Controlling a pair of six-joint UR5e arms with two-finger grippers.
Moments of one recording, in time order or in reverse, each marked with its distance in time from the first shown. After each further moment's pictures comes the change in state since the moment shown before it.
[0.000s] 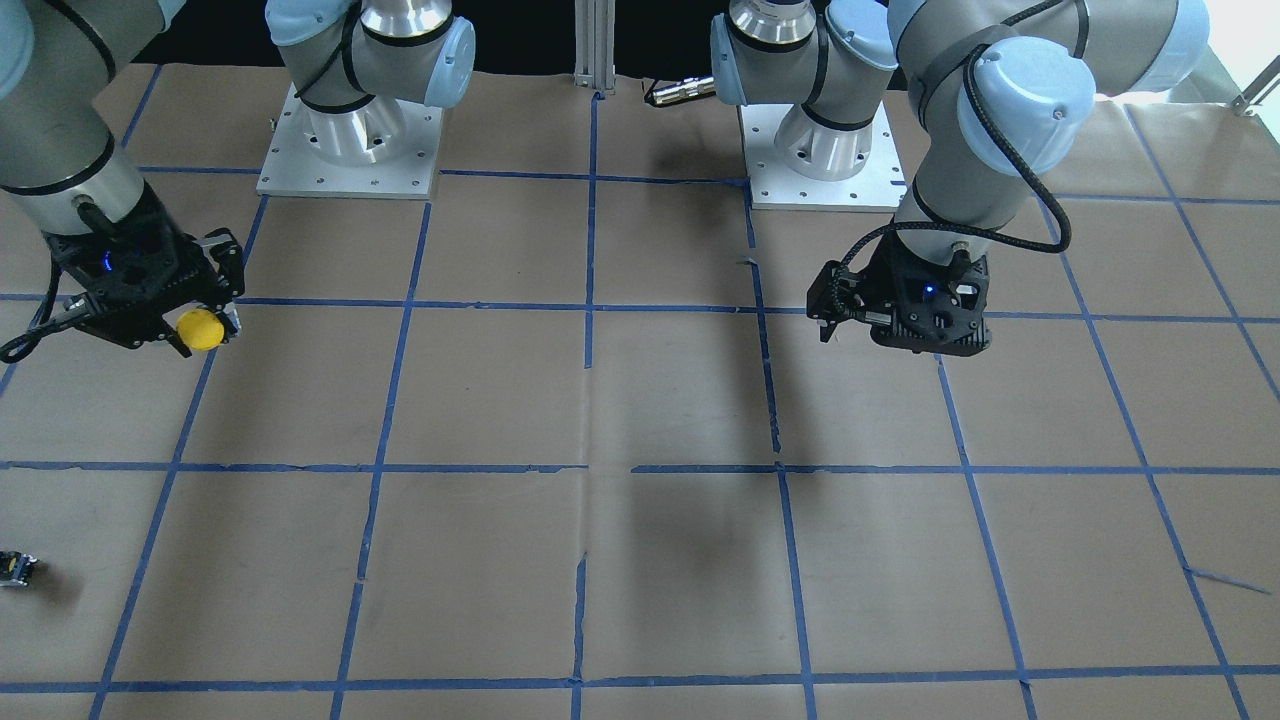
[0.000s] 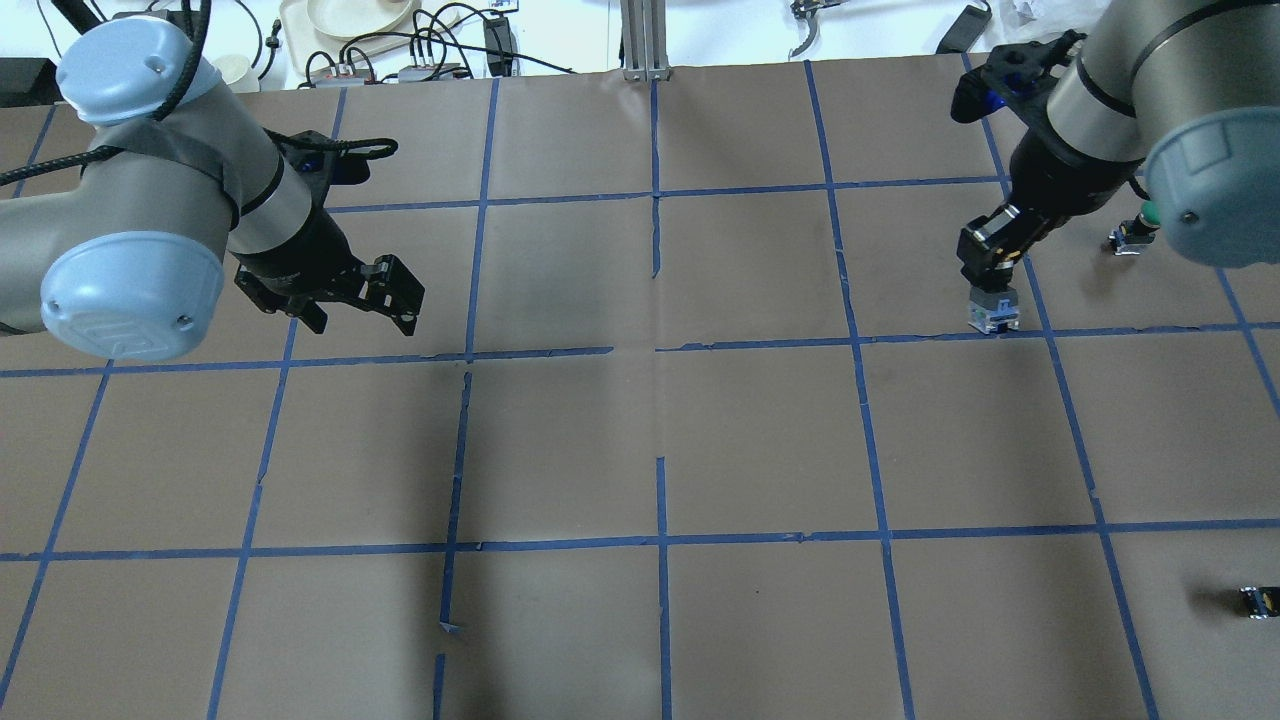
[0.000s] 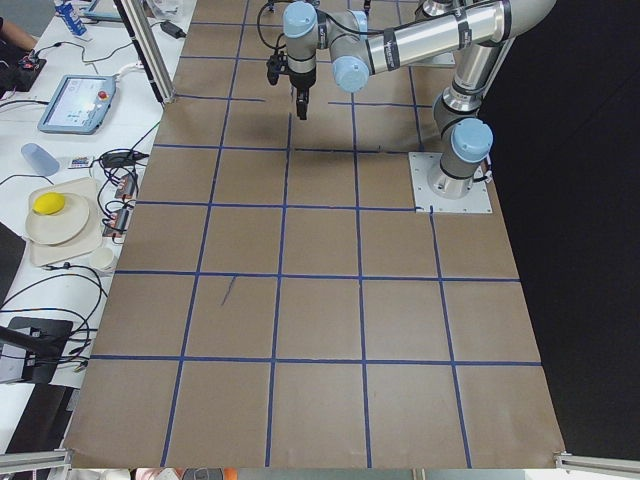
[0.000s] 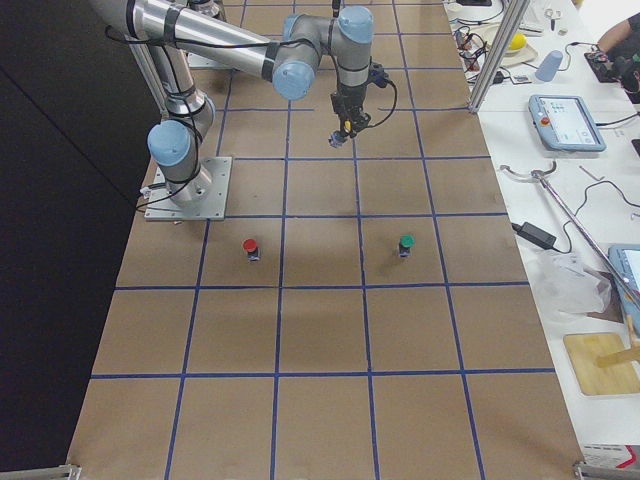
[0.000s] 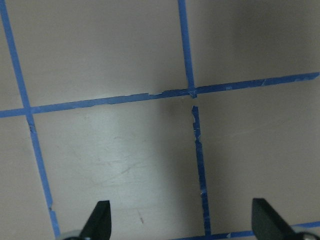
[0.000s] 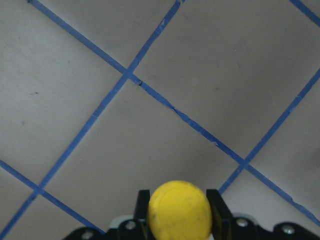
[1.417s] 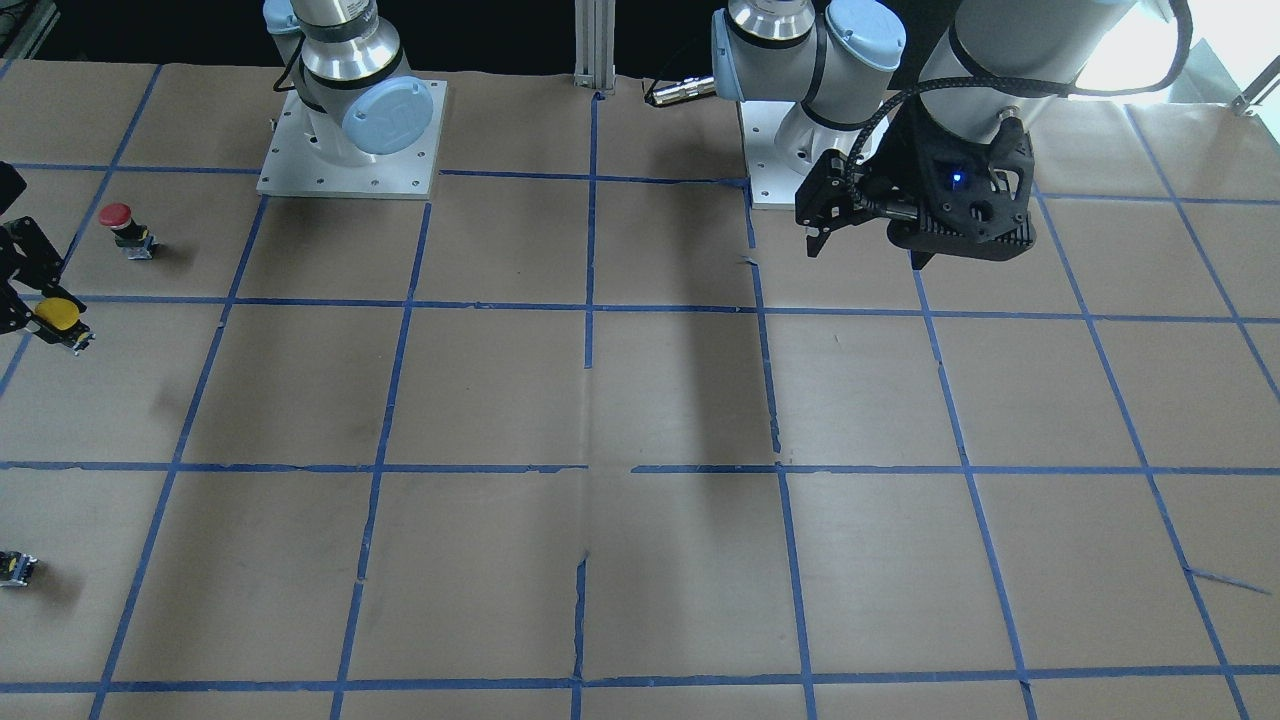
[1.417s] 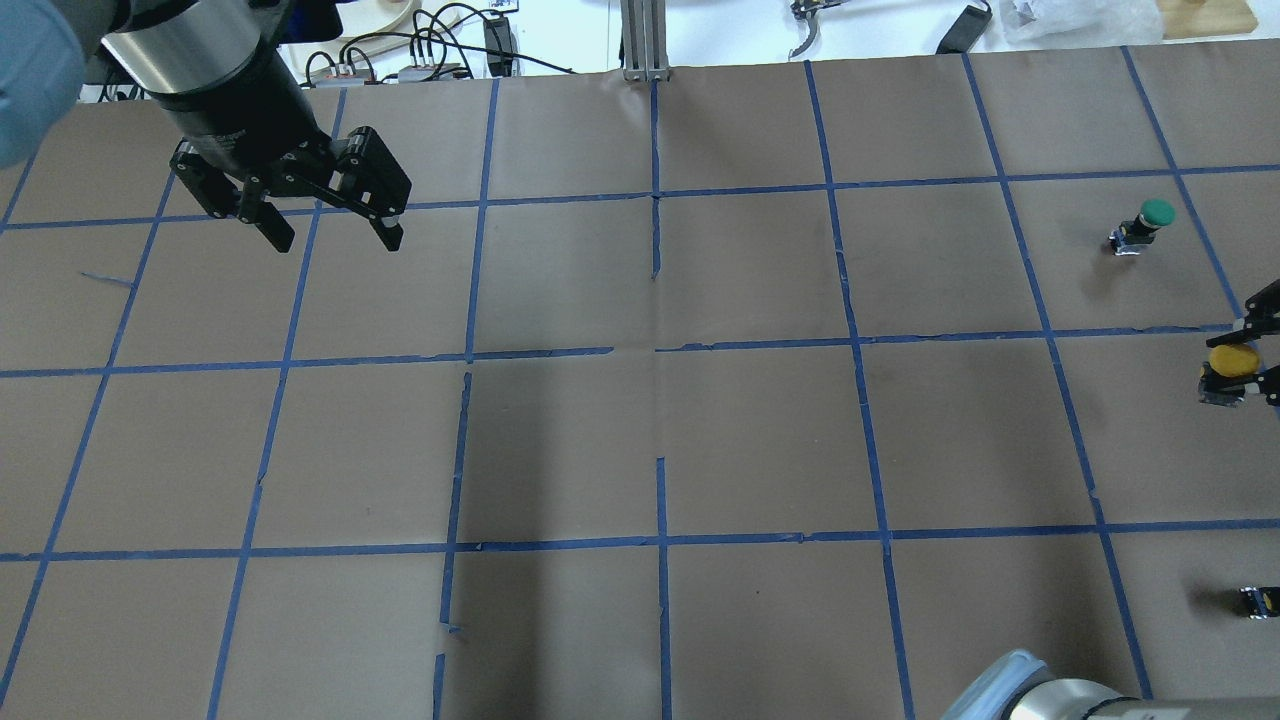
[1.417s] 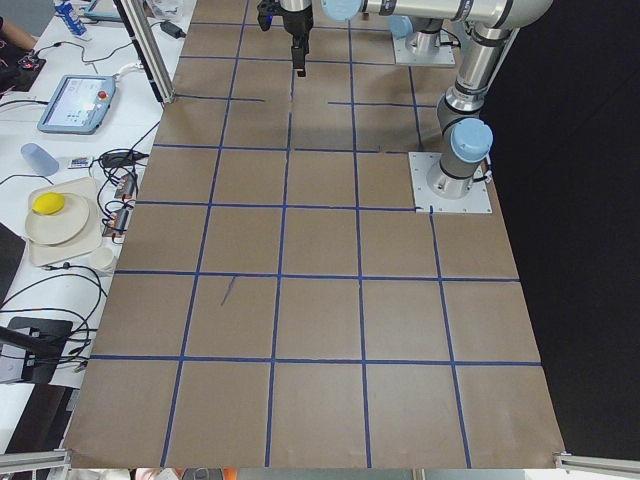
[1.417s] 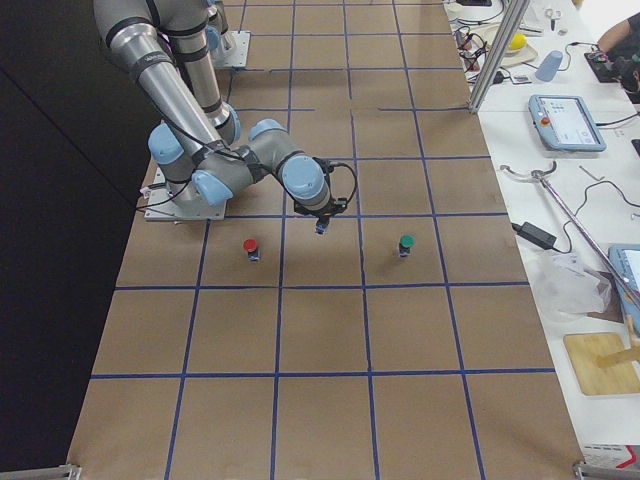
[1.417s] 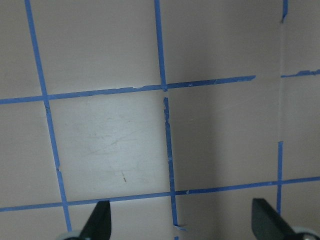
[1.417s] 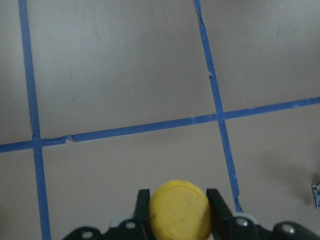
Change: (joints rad) left arm -0.044 0.002 0.295 -0.366 -0.083 -0.109; right arm -0.655 0.079 0.166 0.011 0.363 -1.605
